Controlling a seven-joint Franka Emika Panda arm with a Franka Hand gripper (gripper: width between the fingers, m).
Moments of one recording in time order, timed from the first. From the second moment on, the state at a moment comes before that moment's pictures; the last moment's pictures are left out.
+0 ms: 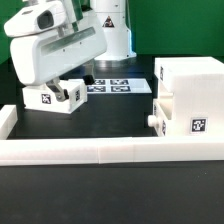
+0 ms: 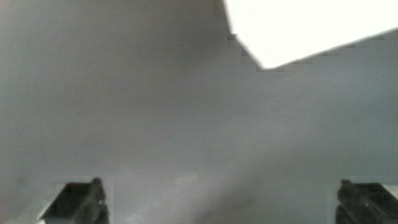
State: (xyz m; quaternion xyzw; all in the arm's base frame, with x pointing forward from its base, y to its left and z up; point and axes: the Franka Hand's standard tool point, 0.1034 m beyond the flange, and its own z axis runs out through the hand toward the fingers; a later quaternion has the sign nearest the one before) arm 0.495 -0.093 0.057 -0.93 -0.36 -0.05 0.08
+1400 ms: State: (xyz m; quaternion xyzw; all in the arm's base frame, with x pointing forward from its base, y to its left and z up) arm 0.446 -0.101 0.065 -0.99 0.14 -0.02 0.09
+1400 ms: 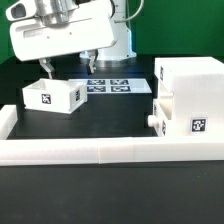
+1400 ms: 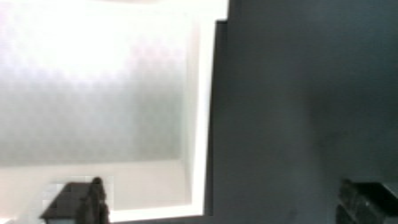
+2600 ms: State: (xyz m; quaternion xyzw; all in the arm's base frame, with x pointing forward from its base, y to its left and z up) arm 0.414 -0.091 0.007 -0.99 0.14 -0.01 0.08
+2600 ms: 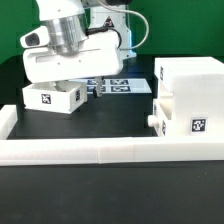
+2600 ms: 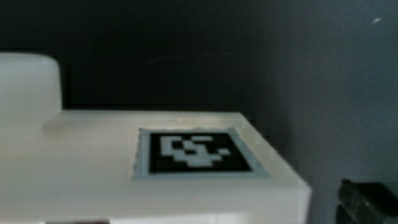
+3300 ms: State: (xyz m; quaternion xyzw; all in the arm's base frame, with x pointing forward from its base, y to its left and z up) arm 0.417 -0.091 0.006 -0.99 0.12 -0.02 0.07
